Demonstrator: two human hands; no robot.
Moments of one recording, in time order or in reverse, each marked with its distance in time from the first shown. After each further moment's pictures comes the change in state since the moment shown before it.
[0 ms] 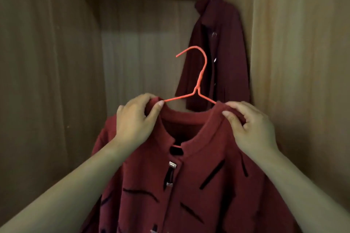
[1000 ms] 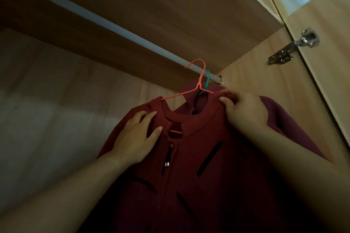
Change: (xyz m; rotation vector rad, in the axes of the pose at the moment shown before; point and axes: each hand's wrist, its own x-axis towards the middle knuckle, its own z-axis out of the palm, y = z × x) left_hand 0.534 -0.171 0.344 -0.221 0.081 0.295; right_hand 0.528 0.173 0.234 -0.512 0.410 -0.105
